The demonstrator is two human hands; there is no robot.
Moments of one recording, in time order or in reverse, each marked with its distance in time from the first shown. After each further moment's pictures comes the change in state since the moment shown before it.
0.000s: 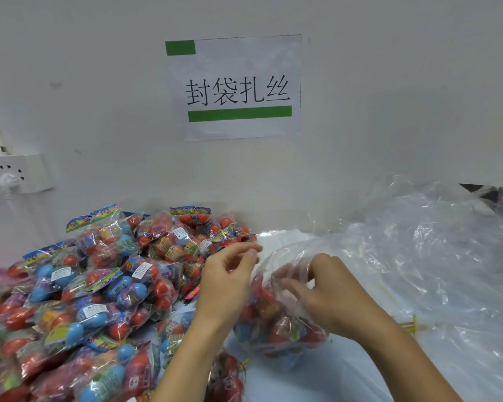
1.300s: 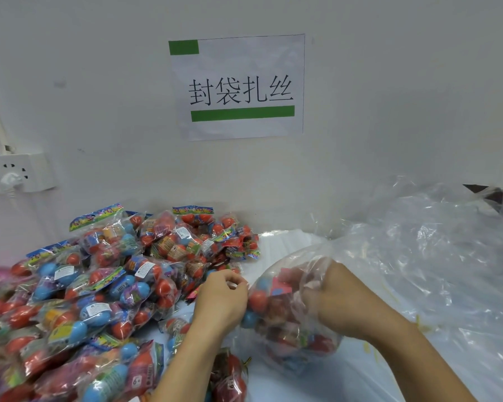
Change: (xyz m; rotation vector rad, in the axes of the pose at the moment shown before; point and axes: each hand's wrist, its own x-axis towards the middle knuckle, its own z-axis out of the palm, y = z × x) left_hand 0.007 -0.031 -0.008 0.463 -0.042 -0.338; right_hand -0.008 -0.015 -0.009 0.054 -0.126 0.073
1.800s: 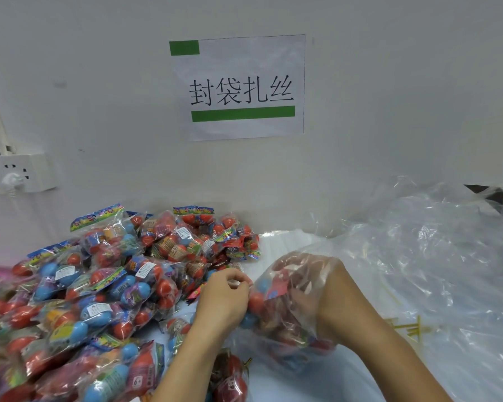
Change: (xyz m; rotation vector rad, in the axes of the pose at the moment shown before) left_hand -0.004 0.005 -0.002 -0.042 -0.036 0.027; right_hand 0.002 0.000 0.012 -0.111 0.193 -0.158
